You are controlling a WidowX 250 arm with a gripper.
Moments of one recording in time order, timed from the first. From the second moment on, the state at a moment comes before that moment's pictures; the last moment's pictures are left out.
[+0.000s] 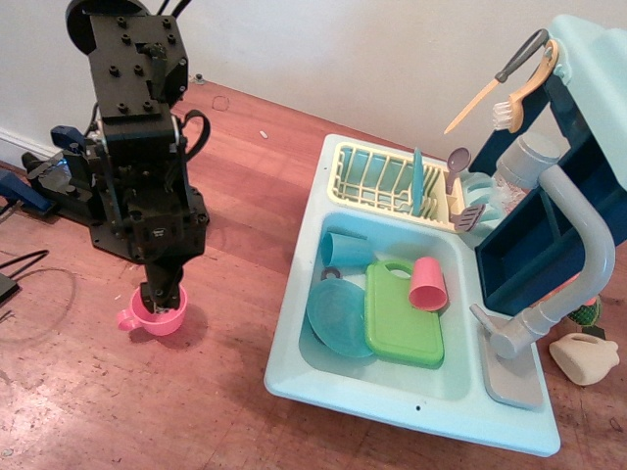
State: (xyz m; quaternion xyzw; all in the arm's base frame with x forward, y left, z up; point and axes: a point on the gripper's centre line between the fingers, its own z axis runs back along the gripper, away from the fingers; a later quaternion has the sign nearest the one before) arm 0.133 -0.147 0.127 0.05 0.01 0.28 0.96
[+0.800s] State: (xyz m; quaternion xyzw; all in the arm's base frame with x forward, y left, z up) arm 0.140 -0.152 0.093 0.04 0.01 0.28 0.96
